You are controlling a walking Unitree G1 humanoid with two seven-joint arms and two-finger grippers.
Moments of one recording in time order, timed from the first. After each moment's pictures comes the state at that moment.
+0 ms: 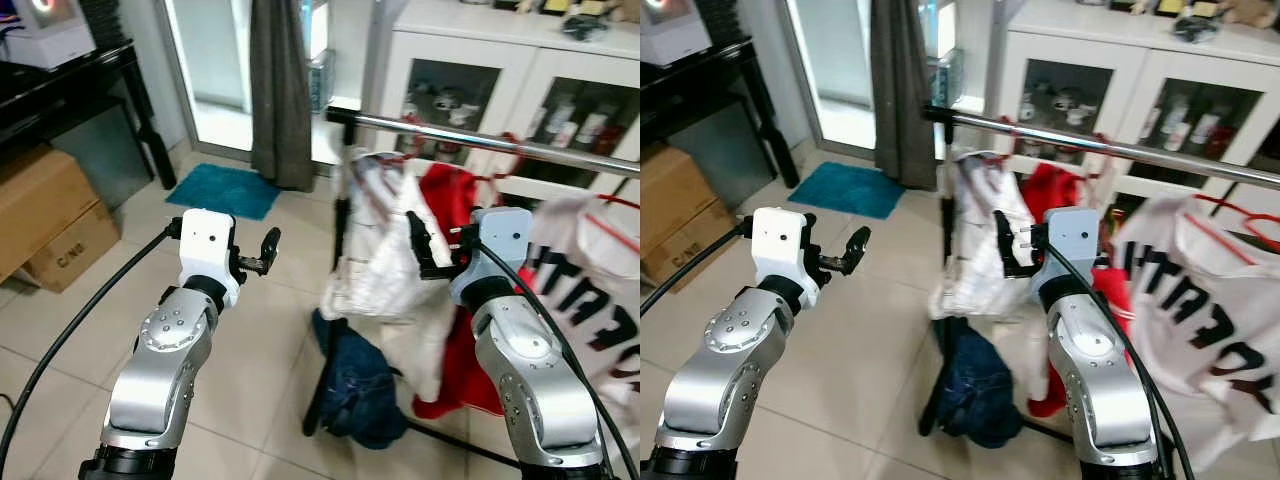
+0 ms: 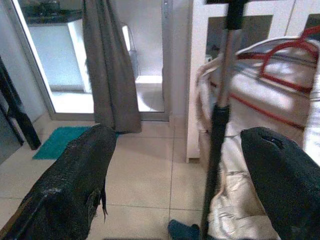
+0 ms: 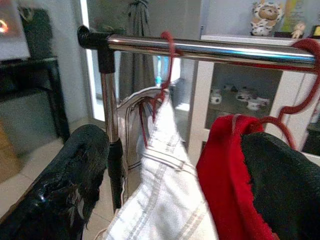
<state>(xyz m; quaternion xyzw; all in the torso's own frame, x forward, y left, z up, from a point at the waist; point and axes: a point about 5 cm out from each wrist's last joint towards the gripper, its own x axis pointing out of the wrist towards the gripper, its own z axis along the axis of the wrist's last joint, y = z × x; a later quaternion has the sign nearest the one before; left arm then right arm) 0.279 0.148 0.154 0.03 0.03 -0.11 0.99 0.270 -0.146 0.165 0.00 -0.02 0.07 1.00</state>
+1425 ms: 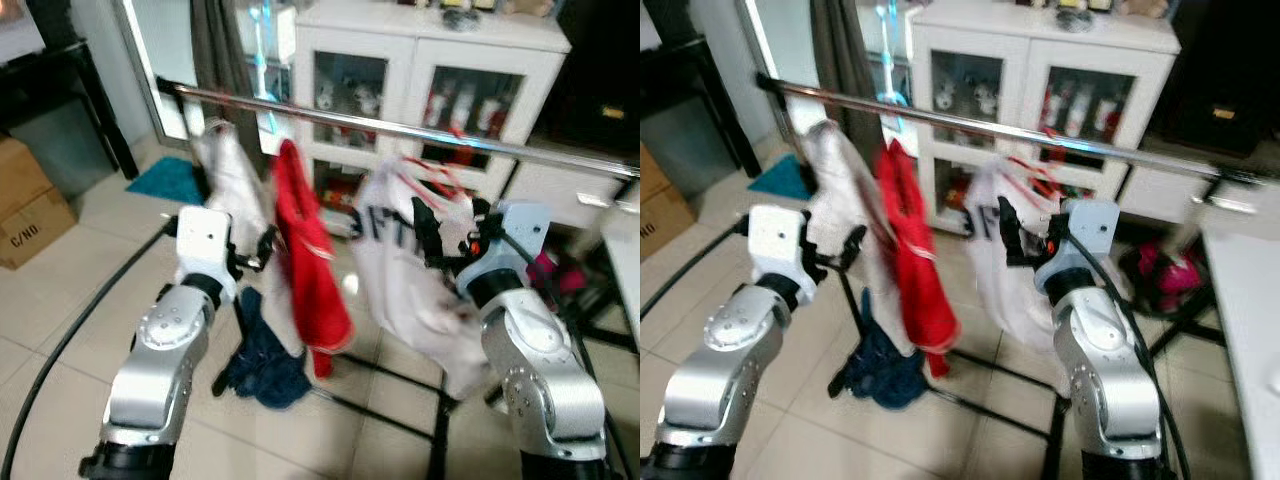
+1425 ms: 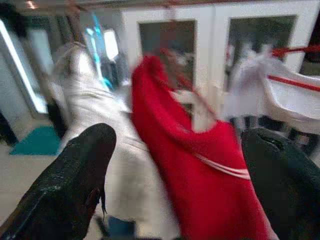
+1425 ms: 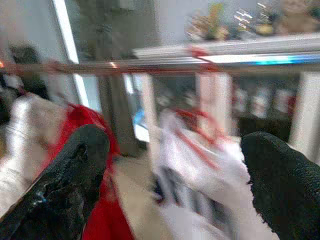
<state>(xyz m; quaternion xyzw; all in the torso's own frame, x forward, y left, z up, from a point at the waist) 0.282 0.145 0.152 0.03 0.03 -0.11 0.99 0.272 -0.157 0.170 0.05 -0.03 0.07 1.00</state>
